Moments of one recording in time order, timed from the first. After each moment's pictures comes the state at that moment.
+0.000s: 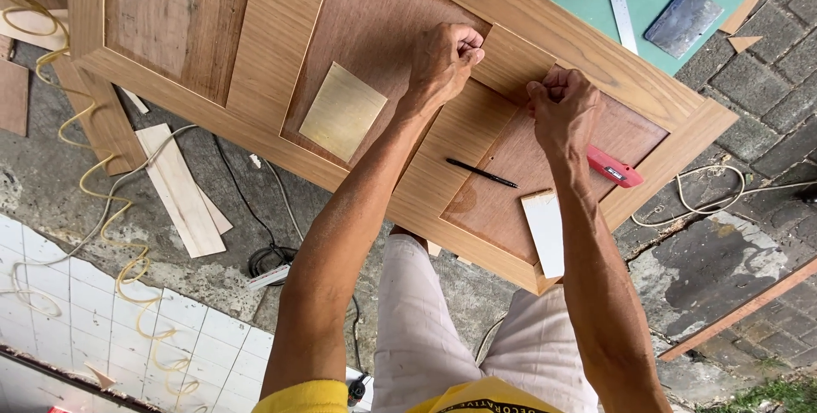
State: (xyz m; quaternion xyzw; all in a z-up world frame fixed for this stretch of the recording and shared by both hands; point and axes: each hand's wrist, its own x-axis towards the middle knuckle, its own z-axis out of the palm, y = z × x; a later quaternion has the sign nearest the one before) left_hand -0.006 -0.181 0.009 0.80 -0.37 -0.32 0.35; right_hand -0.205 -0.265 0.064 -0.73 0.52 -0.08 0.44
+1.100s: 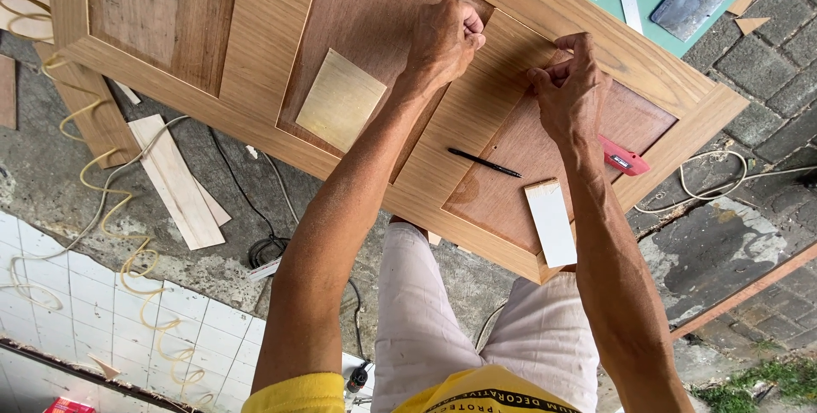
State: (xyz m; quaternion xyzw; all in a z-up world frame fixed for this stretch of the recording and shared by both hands) left_hand 0.002 -0.187 -0.003 0.79 -0.40 -0.33 0.32; right_hand -0.203 -0.272 0.053 -0.73 0.48 -0.08 0.48
